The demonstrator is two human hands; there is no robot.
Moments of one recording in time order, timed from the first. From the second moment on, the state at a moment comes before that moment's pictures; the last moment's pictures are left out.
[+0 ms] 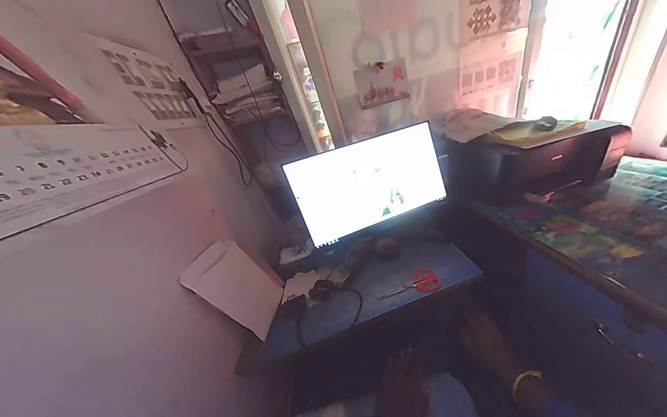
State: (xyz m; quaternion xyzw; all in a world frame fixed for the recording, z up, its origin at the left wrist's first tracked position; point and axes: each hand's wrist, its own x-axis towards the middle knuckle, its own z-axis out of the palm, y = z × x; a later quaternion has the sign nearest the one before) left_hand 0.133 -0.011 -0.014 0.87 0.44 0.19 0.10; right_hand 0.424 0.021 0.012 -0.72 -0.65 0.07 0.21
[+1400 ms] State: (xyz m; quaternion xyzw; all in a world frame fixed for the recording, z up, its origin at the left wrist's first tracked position) left_hand -0.003 -0.017 -0.011 0.53 0.81 0.24 0.01; right_hand 0.428 0.023 0.006 -0.71 -0.68 0.04 0.20
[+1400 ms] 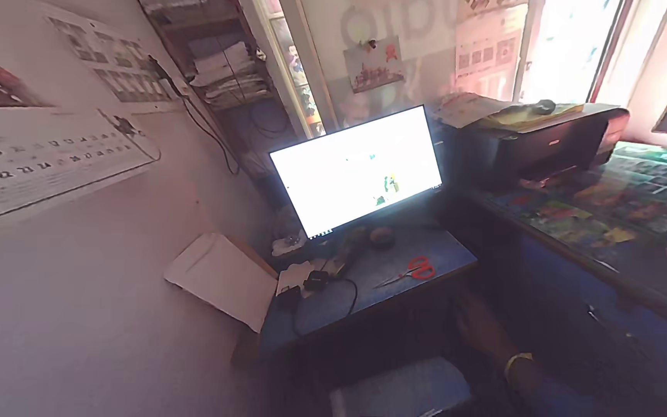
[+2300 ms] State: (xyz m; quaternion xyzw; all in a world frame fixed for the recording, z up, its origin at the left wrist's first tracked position) left_hand -0.013 -0.015 -0.015 0.54 0.82 0.16 0.03; right_hand 0.425 0.025 0.012 -0.72 -0.66 0.05 0.19
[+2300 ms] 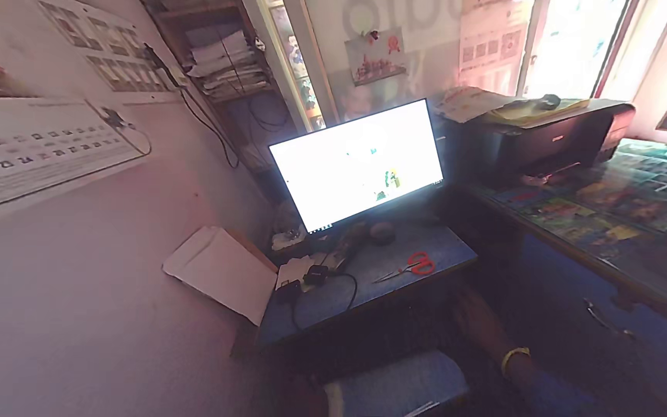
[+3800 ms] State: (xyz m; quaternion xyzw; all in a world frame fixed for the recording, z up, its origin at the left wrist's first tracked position) left_hand -0.016 -0.014 -0.026 0.56 0.80 0.21 0.00; right_hand 0.426 0.024 0.017 -0.73 -0.65 0.10 0.18
